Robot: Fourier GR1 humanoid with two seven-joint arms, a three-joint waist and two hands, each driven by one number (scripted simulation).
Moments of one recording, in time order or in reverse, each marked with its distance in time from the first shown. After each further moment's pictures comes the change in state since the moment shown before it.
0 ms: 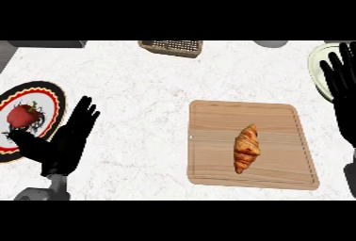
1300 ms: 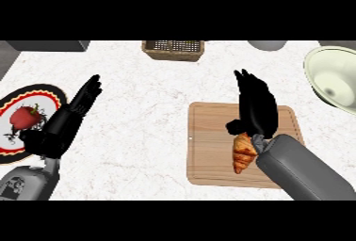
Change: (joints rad) left arm -0.150 0.147 -0.078 -0.012 -0.211 -0.132 -0.106; right arm -0.352 0.056 0.667 0.355 1.276 -0.032 0.782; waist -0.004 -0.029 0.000
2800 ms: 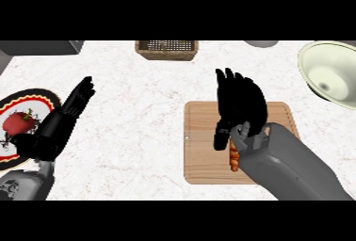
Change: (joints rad) left arm 0.032 -0.004 0.043 0.002 -0.015 -0.011 -0.024; right arm -0.147 0.150 -0.130 -0.227 -0.235 0.687 0.354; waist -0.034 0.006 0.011
